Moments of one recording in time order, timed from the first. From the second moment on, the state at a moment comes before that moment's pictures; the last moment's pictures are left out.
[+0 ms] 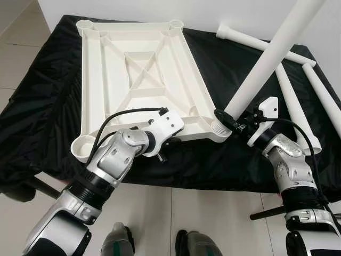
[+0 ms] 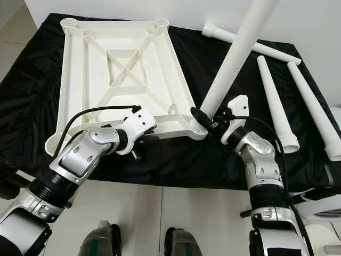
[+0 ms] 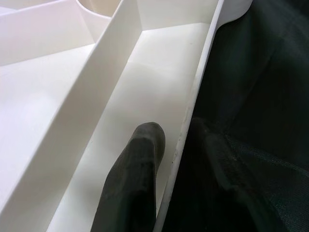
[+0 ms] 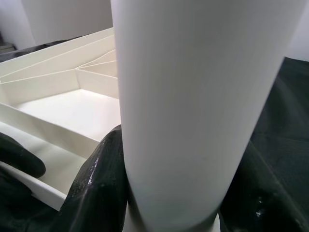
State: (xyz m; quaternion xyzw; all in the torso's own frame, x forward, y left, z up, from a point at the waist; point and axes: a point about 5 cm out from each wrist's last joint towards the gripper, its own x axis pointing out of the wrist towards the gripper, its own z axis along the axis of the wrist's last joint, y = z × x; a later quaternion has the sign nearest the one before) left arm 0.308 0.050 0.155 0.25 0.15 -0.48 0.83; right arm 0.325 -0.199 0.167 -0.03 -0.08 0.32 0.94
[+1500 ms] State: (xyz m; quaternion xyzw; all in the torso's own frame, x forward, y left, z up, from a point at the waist) left arm 0.309 0.053 0.155 0.25 0.15 -0.47 0.83; right arm 0.307 -0.139 0.161 0.05 -0.12 -0.02 0.99
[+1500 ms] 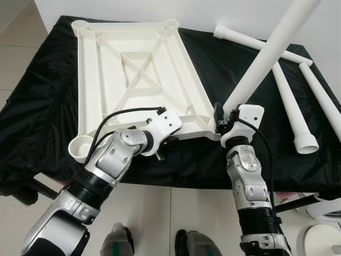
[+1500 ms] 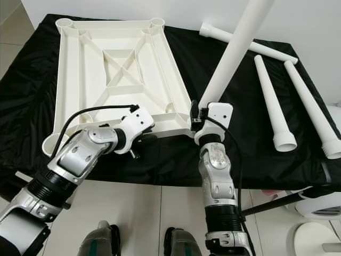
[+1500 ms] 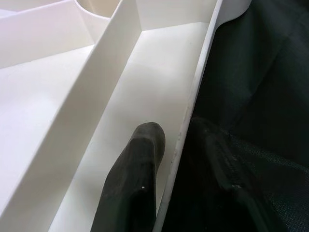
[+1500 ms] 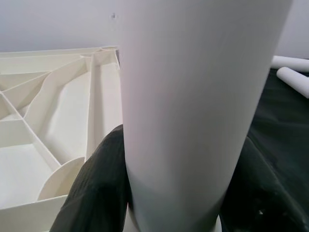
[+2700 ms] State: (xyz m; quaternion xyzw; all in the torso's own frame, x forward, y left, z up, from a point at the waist) left arm 0.308 0.044 0.167 0.24 0.12 -0.49 0.83; right arm 0.310 -0.150 0.162 0.04 -0.10 0.01 0.99
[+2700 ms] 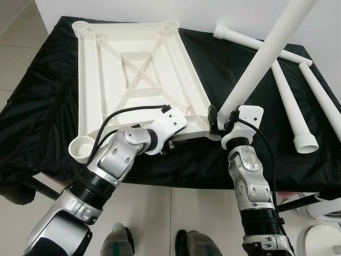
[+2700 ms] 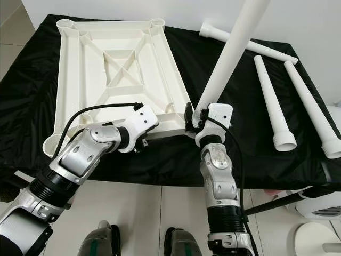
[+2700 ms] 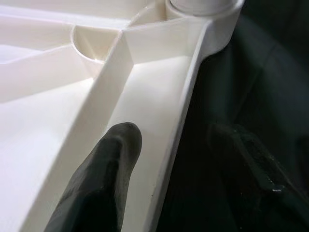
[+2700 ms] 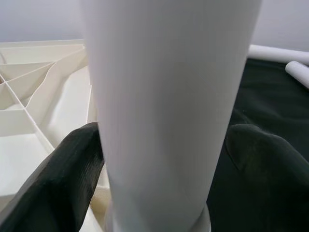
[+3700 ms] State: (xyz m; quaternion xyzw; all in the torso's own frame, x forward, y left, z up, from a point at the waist) left arm 0.311 0.012 0.159 0.20 0.13 -0.52 0.82; right arm 0.315 -0.163 0.166 0.03 -0.10 0.01 0.99
